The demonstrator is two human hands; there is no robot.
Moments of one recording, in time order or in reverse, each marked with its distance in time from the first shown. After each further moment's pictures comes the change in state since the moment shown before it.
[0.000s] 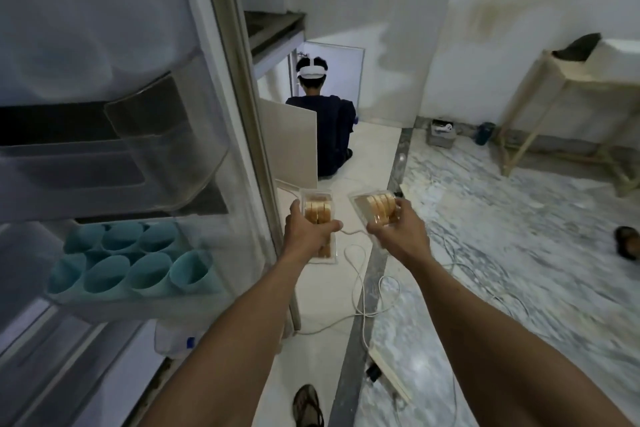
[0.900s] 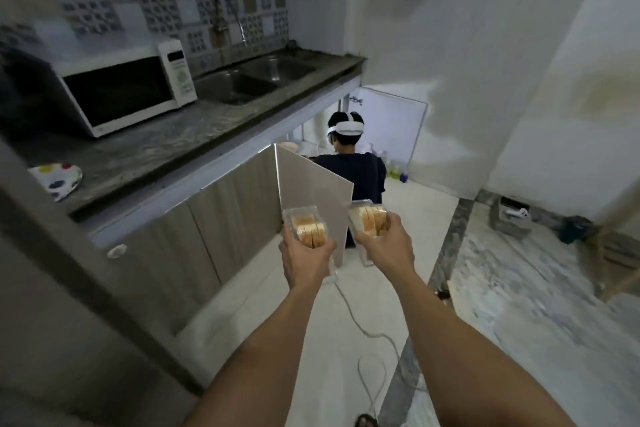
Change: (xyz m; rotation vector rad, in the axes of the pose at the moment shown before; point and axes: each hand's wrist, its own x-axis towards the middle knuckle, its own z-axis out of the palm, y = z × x) left_hand 0.372 0.101 0.048 -0.151 0.481 -0.041; right_hand 0.416 -0.126 0.111 0.033 -0.114 -0.145
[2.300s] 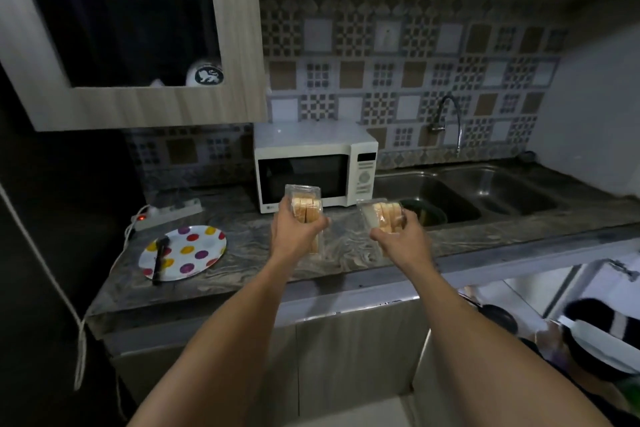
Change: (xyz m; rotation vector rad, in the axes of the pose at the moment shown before) left_hand 0.489 0.175 -0.196 0.012 0.625 0.170; right_hand 0.390 -0.375 0.338 0.118 -0.554 -0.564
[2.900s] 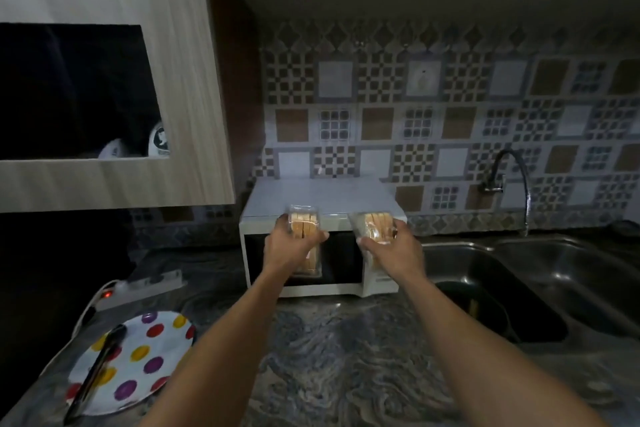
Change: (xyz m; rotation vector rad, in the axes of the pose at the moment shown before) left_hand 0.253 0.037 0.078 0.097 0.126 -0.030; right_hand 0.308 -0.039 0.079 -0.012 -0.094 -0.123
